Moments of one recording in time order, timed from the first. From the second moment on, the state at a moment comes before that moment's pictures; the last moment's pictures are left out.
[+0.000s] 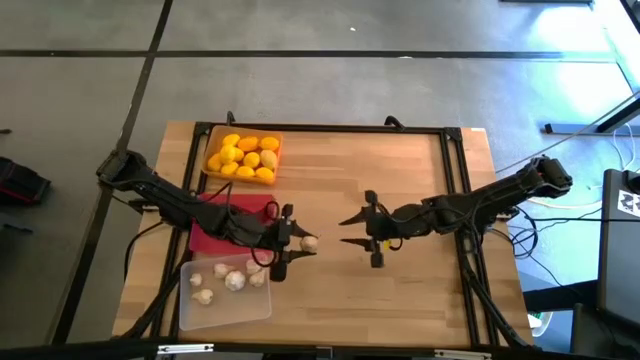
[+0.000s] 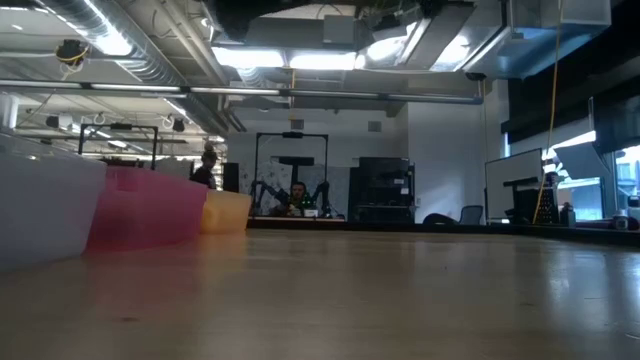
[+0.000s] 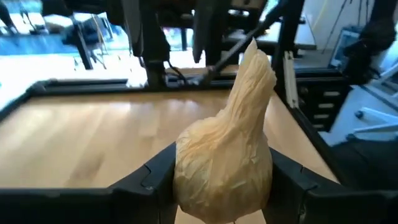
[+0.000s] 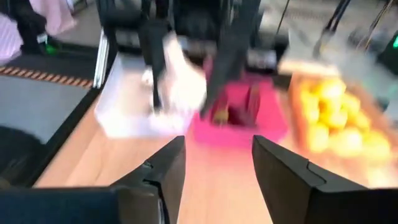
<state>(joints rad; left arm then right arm) -0.37 1.41 0.81 0.35 -0.34 -0.07 0.33 1.33 0.99 0.02 0.27 -0.02</state>
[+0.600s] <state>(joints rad) -0.64 1.27 0.81 -0.28 -0.30 -0.68 0.33 1.34 0.99 -0.30 0.24 0.17</state>
